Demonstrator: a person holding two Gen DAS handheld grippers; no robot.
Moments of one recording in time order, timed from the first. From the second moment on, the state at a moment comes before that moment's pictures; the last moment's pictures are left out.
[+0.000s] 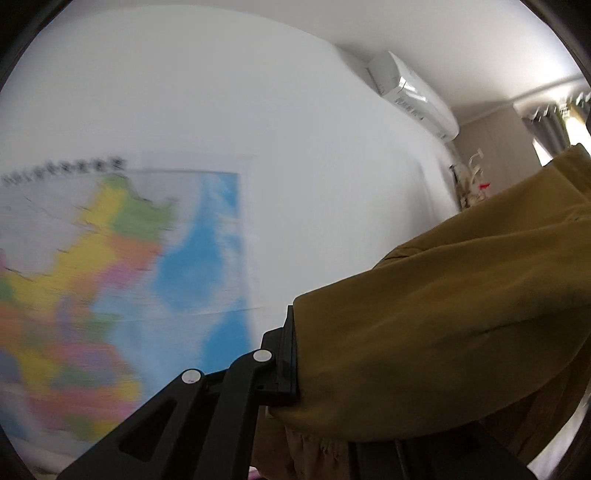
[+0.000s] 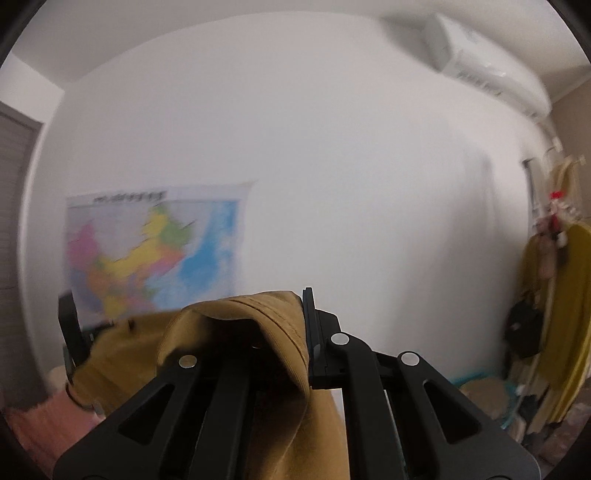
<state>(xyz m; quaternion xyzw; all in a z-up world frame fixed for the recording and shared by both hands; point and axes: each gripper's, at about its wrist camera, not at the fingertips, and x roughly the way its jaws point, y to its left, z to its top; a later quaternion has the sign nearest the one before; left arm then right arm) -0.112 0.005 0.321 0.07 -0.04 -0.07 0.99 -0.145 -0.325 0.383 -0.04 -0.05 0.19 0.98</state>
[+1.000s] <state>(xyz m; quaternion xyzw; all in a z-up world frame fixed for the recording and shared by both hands) -0.010 0.243 0.071 -0.05 0.42 0.20 0.88 0.229 -0.062 0.079 -0.03 0.42 0.32 0.85</state>
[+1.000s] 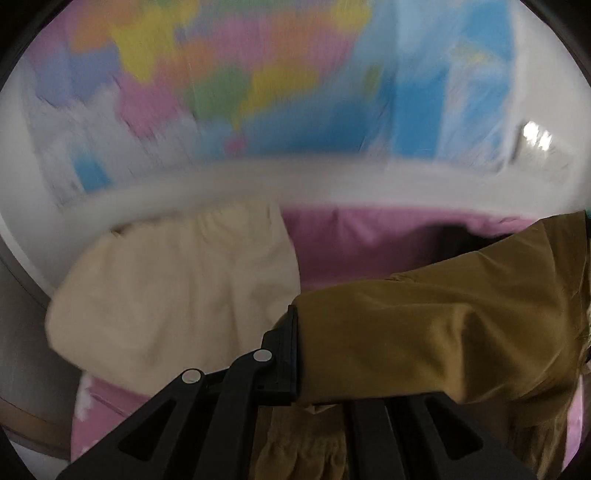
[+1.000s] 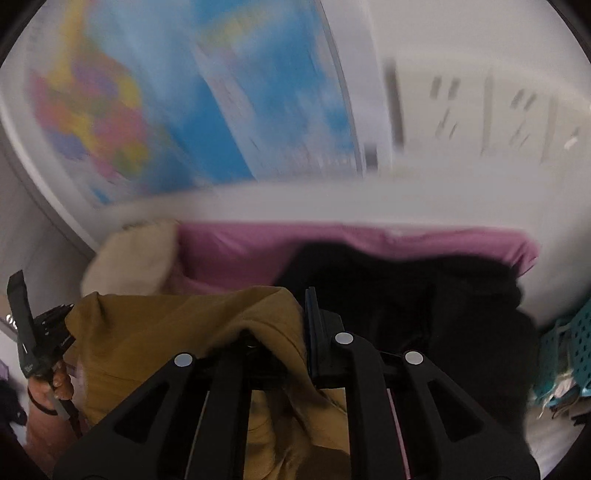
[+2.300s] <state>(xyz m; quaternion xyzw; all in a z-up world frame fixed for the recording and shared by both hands) 0.073 0.229 0.044 -0.17 0.44 -0.11 0.87 0.210 -0.043 0.065 0.01 0.38 0.40 0.83</state>
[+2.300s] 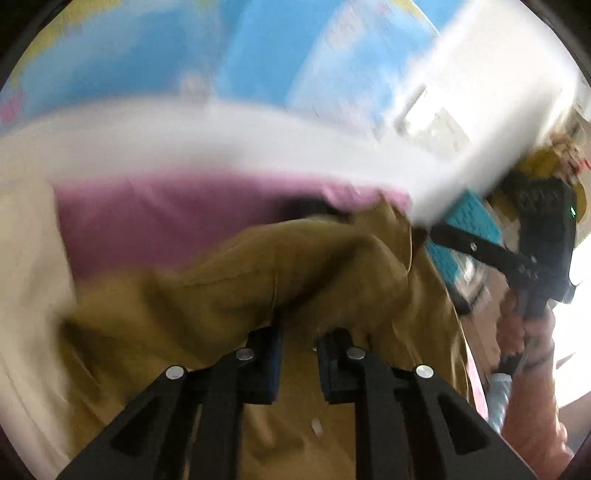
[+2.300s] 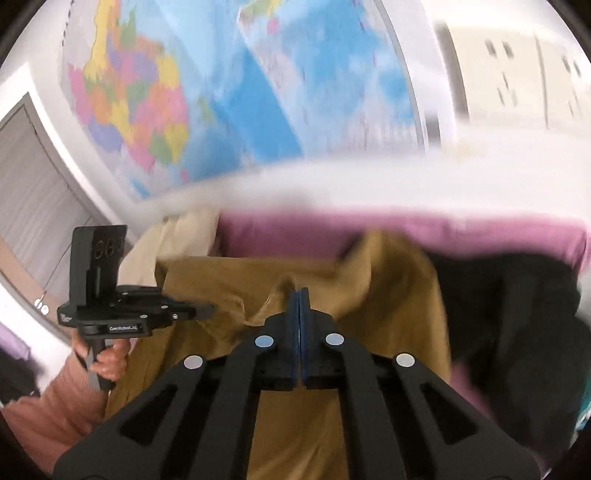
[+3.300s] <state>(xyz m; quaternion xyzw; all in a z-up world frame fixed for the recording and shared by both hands) 0.142 0.255 0.002 -0.20 0.44 -0.02 0.87 0.287 0.021 -0.018 0.04 0.45 0.34 0.82</state>
